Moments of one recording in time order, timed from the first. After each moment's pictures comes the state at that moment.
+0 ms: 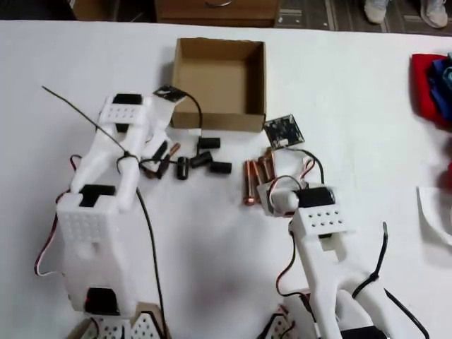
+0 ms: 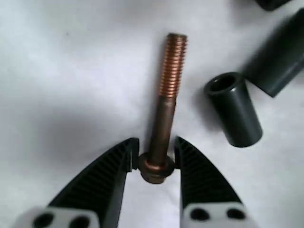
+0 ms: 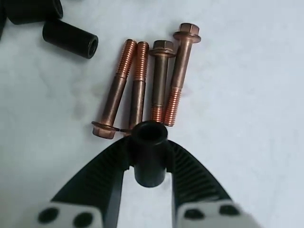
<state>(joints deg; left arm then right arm) -5.0 35.6 -11.2 79.6 -23.5 -12.9 -32.8 56.6 48.4 10.3</state>
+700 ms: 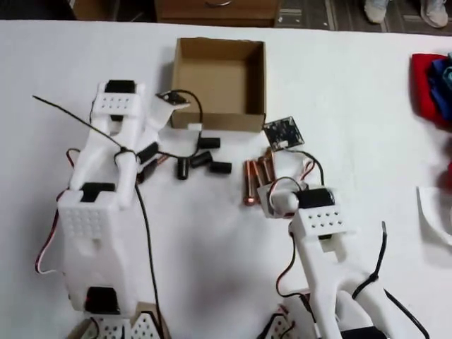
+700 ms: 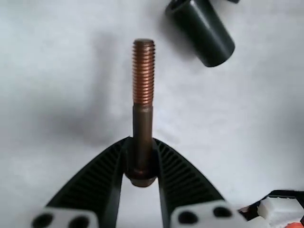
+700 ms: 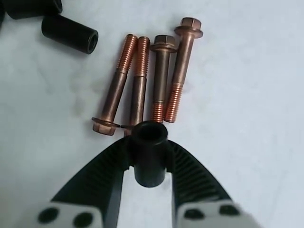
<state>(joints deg) -5.5 35.5 -22.4 100.7 -35.6 -12.9 -33.8 57.9 48.4 10.3</state>
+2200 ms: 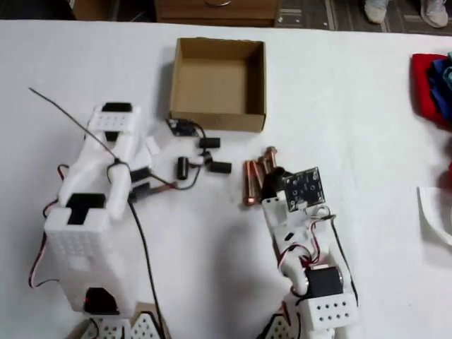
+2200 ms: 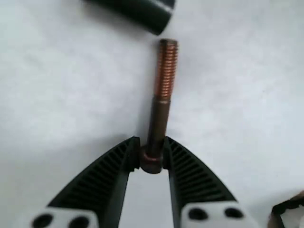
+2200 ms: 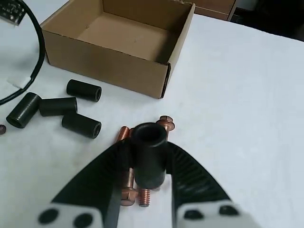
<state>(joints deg) -7.2 25.4 -0.7 85.9 -57.9 -13.0 -90.3 93.9 30.5 10.3</state>
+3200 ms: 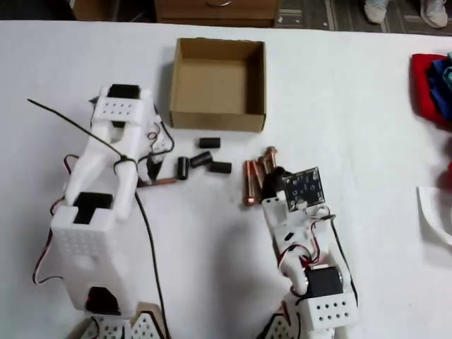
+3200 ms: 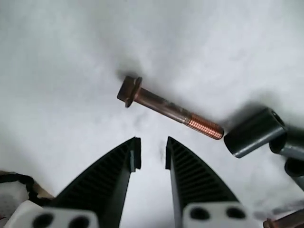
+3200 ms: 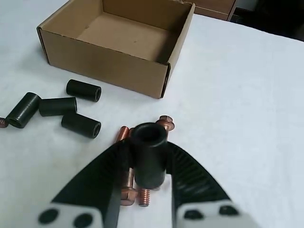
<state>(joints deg) -3.3 25.5 -10.6 95.7 47.3 -12.9 -90.3 93.9 30.5 10.3</state>
